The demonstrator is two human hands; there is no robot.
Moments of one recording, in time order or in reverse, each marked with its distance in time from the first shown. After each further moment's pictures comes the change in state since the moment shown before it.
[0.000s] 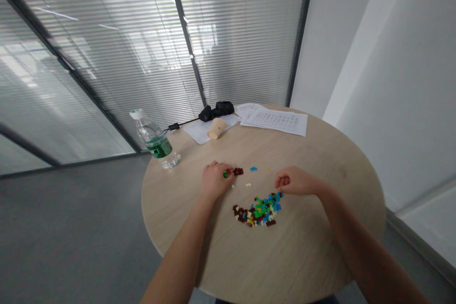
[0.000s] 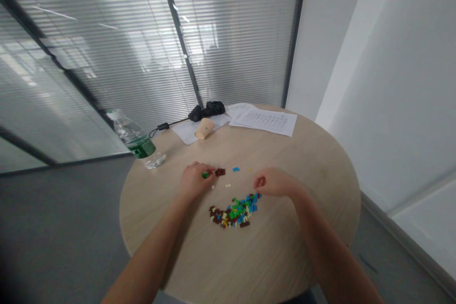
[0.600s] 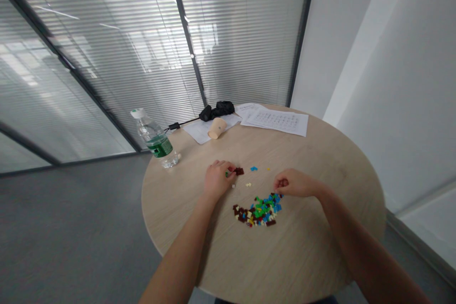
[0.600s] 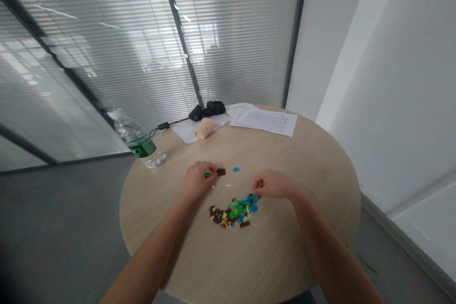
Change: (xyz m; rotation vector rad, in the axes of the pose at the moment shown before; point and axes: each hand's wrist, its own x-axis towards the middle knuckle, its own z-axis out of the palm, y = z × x) left_hand 0.003 0.004 0.004 -0.055 -0.010 0.002; right_hand 0.000 -0.006 0.002 0.026 -0.051 -0.007
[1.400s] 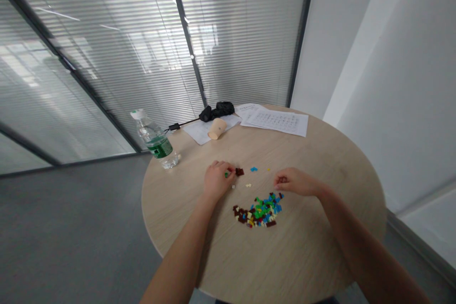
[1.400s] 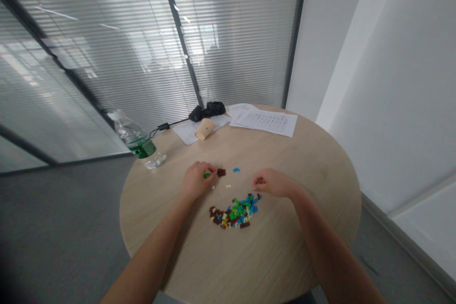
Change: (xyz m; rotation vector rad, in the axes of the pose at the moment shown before) left_hand -0.001 0.001 -0.003 -0.032 0.023 0.004; right_hand 0.000 0.005 -0.003 0.004 0.043 -0.059
